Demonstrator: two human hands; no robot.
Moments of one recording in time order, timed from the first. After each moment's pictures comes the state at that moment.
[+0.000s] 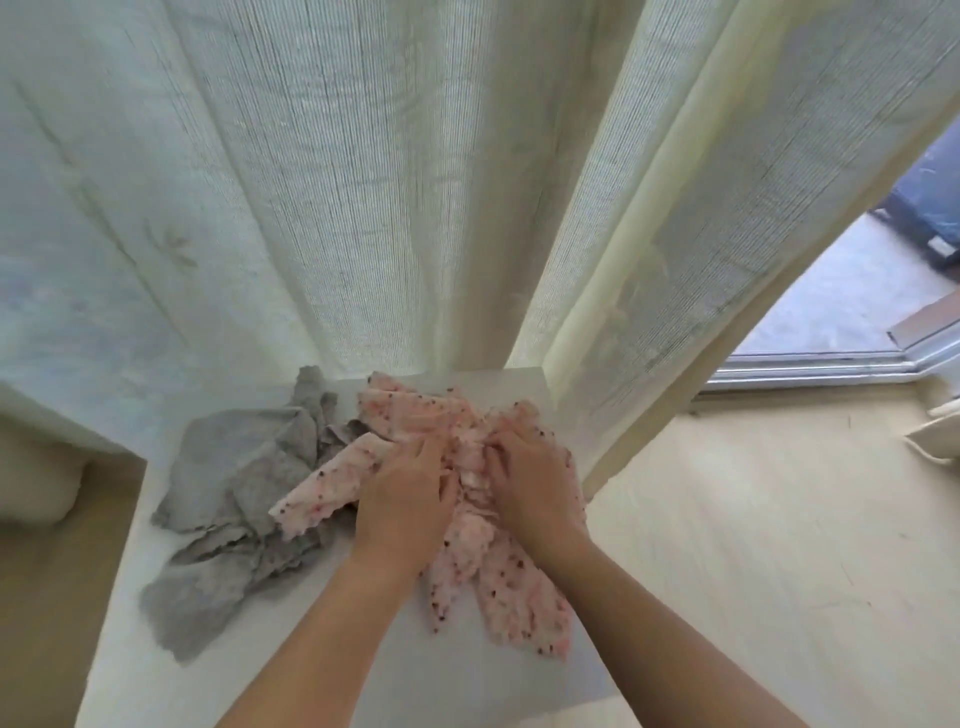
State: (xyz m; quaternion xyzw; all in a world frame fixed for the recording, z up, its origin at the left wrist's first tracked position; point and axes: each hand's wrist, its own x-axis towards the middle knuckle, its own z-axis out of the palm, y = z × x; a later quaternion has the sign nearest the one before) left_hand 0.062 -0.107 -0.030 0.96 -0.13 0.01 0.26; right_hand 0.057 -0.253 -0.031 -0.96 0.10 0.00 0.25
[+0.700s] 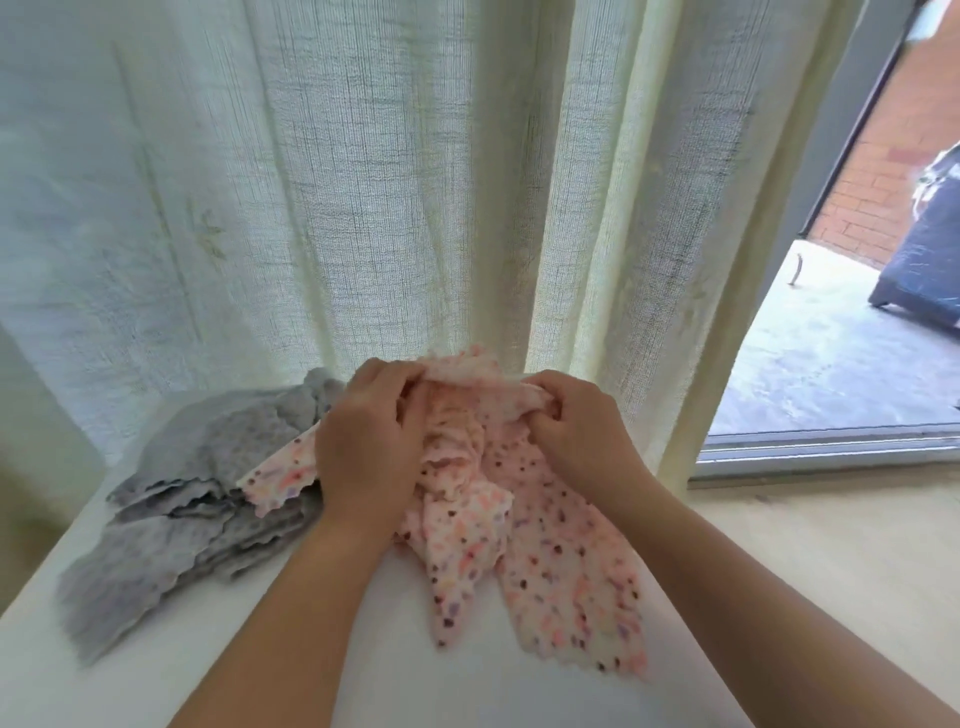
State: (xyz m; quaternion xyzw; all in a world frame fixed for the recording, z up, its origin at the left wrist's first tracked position) left_hand 0.077 -0.094 -0.074 0.85 -0.14 0.38 0.34; right_hand 0.052 -0.273 -0.054 -0.90 -0.01 -0.17 0.41
